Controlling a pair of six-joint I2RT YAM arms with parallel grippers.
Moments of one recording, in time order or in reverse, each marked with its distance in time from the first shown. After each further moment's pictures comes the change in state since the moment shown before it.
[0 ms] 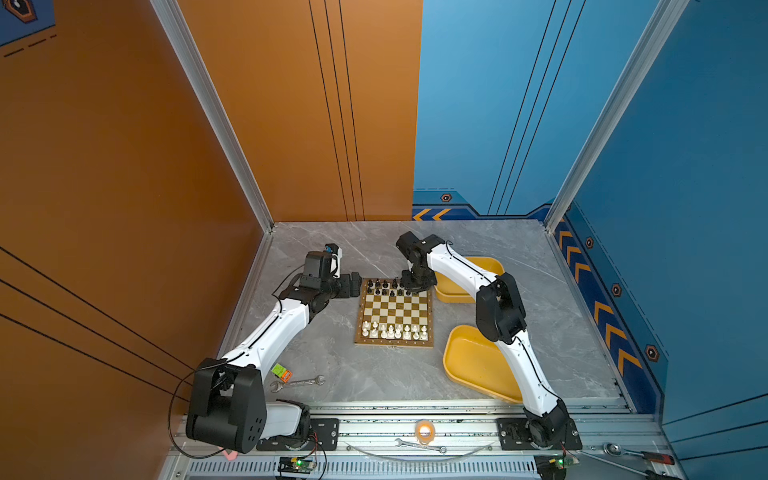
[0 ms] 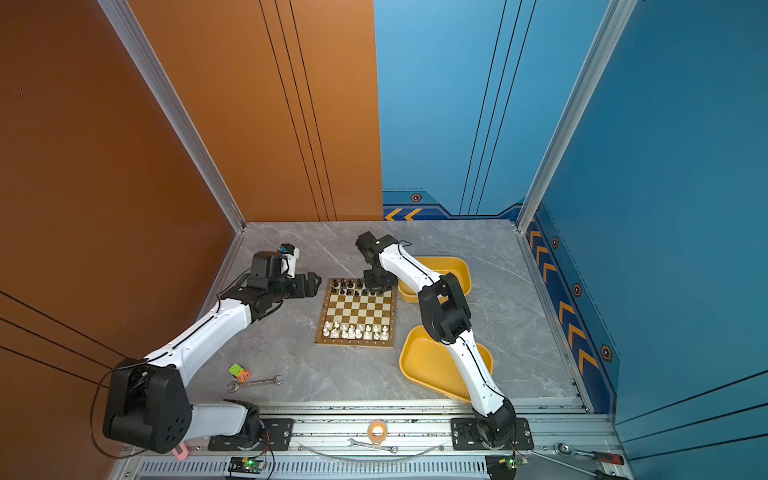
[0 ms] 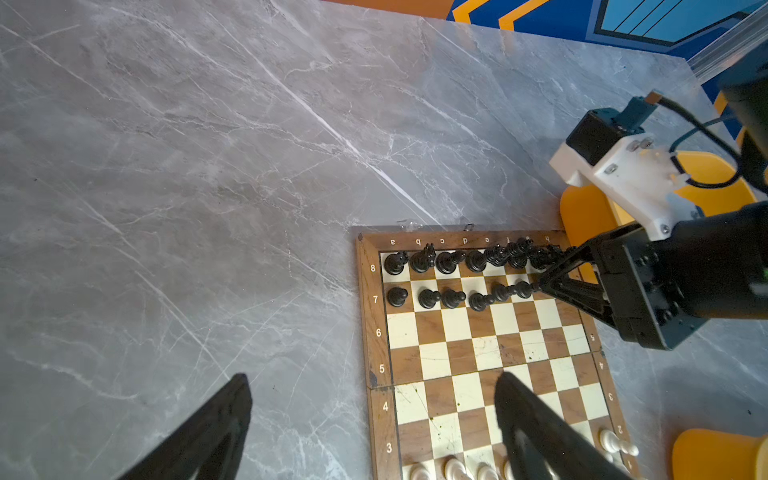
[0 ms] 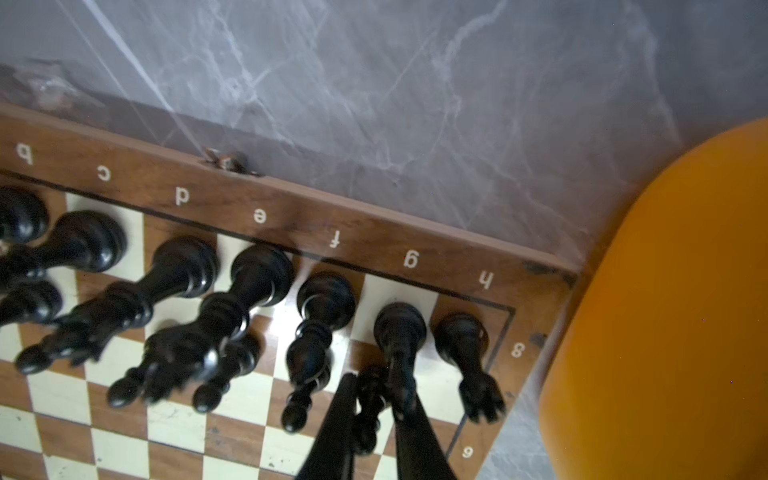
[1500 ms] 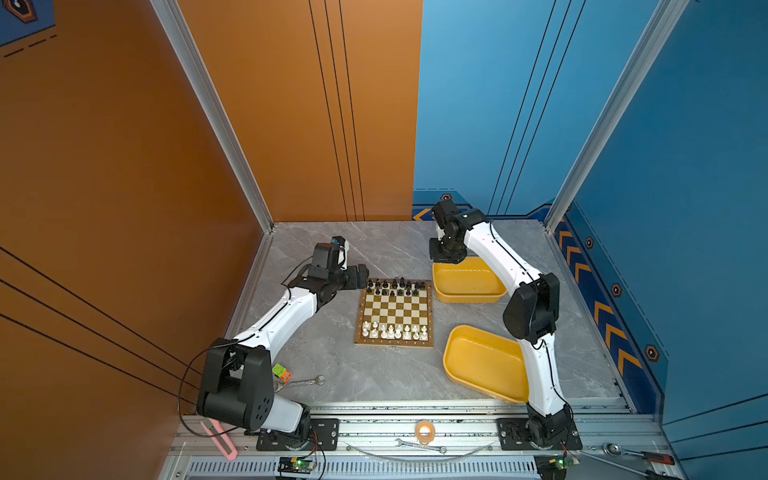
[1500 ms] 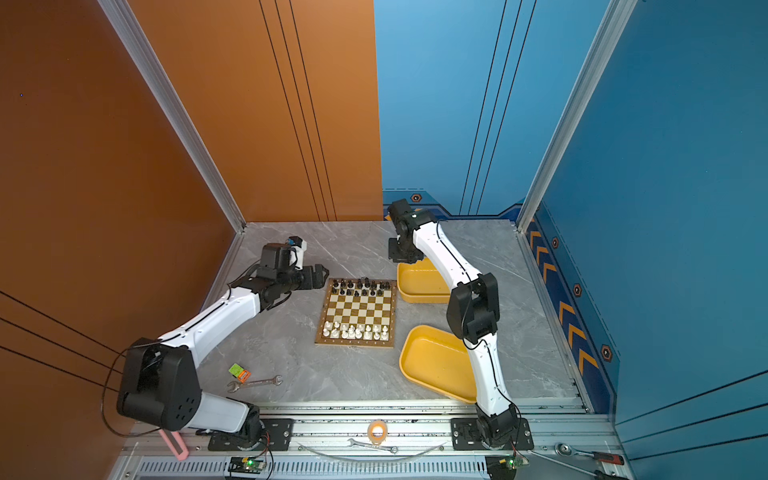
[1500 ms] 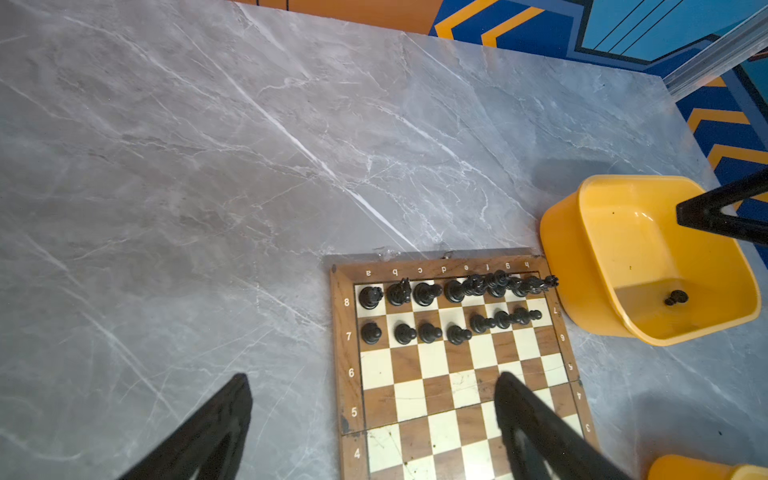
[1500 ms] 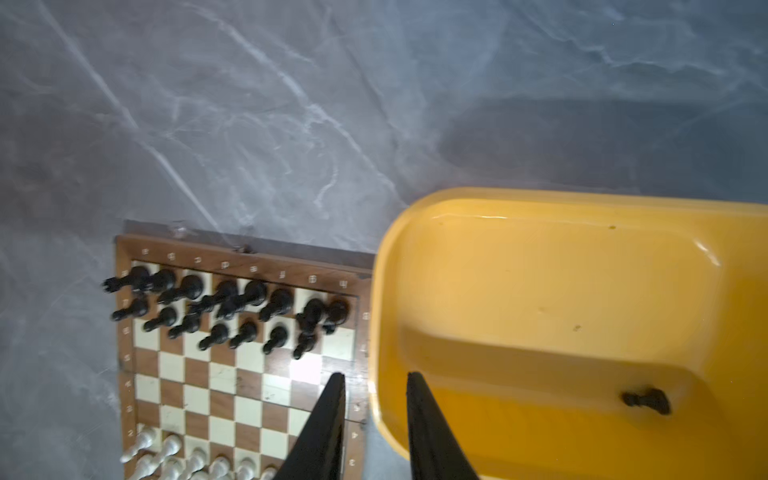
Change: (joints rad) left arm -0.060 0.139 0.129 0.031 0.004 -0.050; right arm -0.210 -0.202 -0.019 -0.031 0.010 -0.020
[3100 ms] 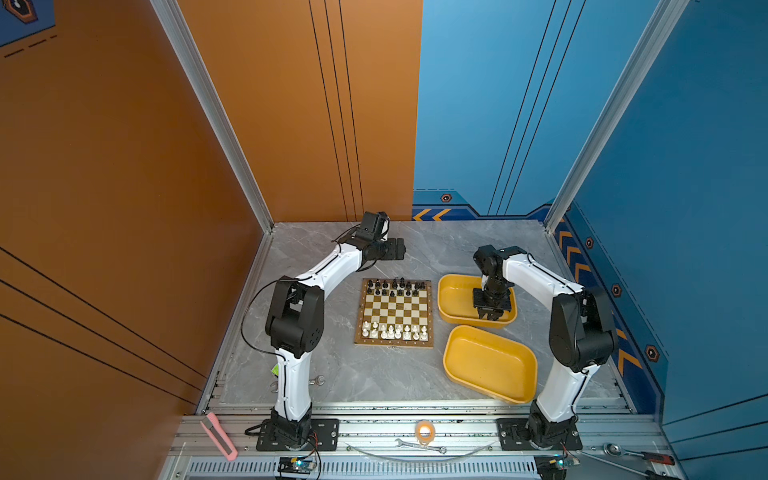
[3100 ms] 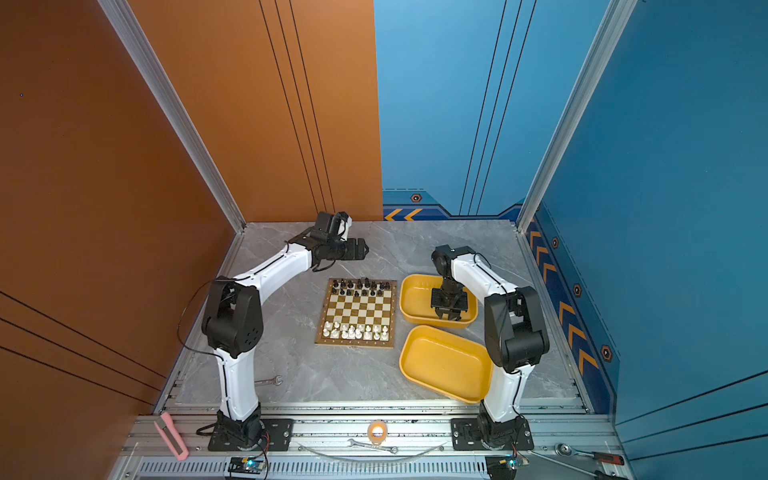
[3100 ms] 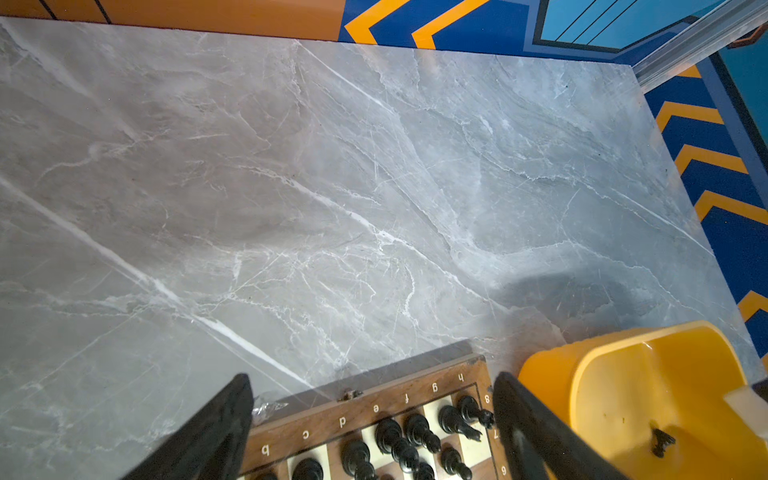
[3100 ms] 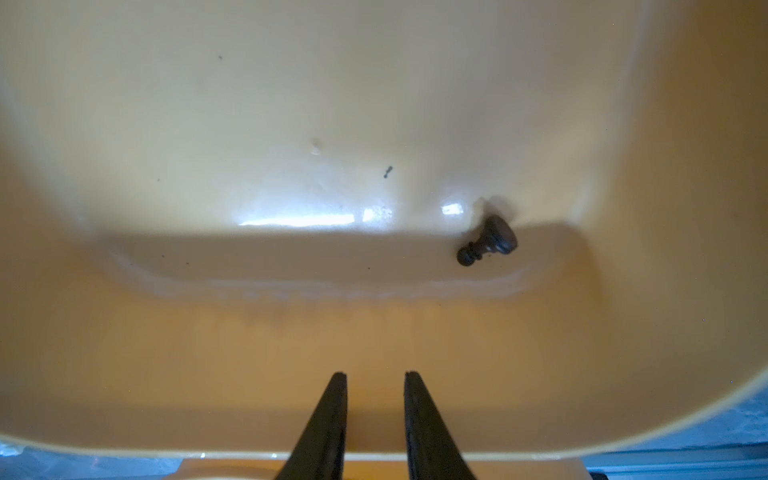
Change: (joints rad) left arm -0.125 0.550 0.643 -0.164 0.022 -0.060; right arm -0.143 -0.384 -0.795 0.005 -0.070 -0.003
